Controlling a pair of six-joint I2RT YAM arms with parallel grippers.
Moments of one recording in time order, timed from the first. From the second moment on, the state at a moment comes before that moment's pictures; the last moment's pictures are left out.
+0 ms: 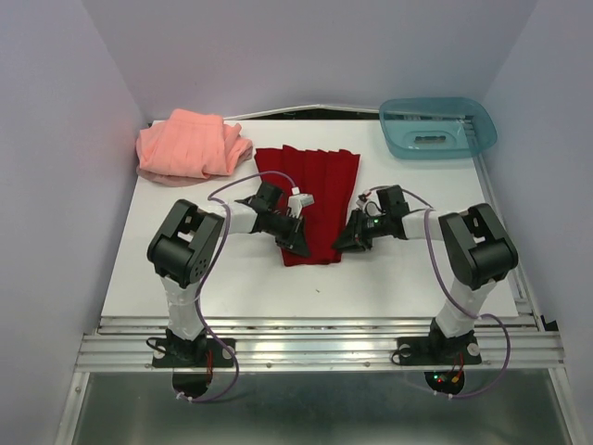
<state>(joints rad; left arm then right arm) -0.51 1.90 1.02 -0.16 0.80 -0.12 0.31 1.80 0.82 0.08 -0.91 0.80</state>
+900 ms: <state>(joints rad) -0.49 1.71 0.97 -0.10 0.86 -0.17 0.25 1.80 0.96 -0.21 -0.59 0.54</state>
